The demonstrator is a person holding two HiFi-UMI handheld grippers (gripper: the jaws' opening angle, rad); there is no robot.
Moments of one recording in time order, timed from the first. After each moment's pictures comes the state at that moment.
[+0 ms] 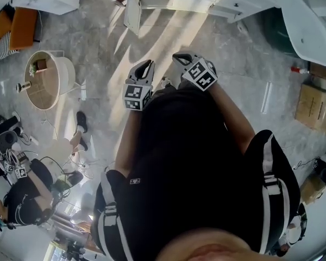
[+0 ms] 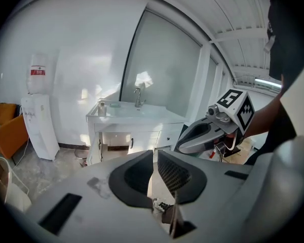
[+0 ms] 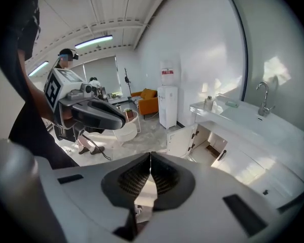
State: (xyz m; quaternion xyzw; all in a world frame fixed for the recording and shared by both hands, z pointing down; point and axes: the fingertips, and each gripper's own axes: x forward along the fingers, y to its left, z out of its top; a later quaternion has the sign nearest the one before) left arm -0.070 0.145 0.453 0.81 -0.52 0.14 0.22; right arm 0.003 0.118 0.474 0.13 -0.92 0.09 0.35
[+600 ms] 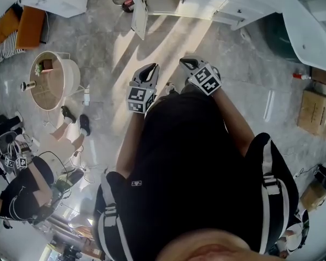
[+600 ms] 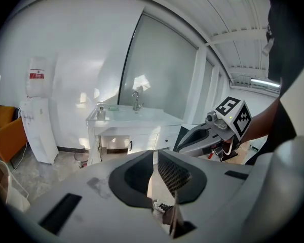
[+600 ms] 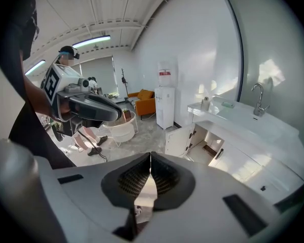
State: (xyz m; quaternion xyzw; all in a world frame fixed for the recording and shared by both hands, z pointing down) left arm -0.073 0.161 0.434 0.82 -0.52 0.13 0.21; right arm 0.010 0.130 0.473 0.15 -0.92 0.09 0.35
